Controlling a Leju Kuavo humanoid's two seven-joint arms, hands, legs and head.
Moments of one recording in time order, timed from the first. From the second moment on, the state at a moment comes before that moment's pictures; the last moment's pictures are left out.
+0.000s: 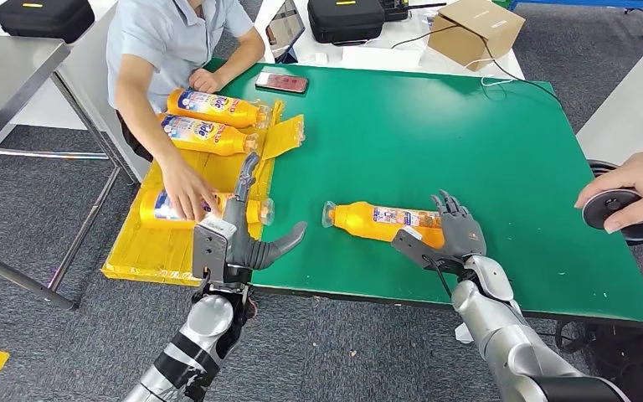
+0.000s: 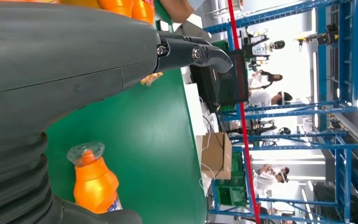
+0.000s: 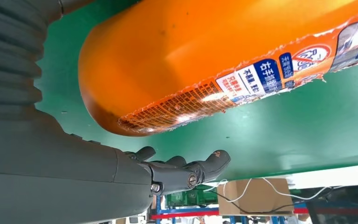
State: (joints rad) left arm -0.32 -0.21 -0.50 -1.25 0.02 0.38 -0.43; right arm -0.64 -0.03 0.12 -0.39 0.97 -0.46 -0.23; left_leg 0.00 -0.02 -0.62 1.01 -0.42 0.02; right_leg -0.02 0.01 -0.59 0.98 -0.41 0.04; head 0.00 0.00
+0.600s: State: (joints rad) left arm -0.33 -0.21 -0.52 -1.22 0.06 0.37 -0.43; right arm -0.69 -0.04 0.14 -0.33 1.00 -0.19 -0.07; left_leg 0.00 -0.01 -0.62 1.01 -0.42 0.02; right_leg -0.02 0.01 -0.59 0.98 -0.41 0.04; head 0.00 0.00
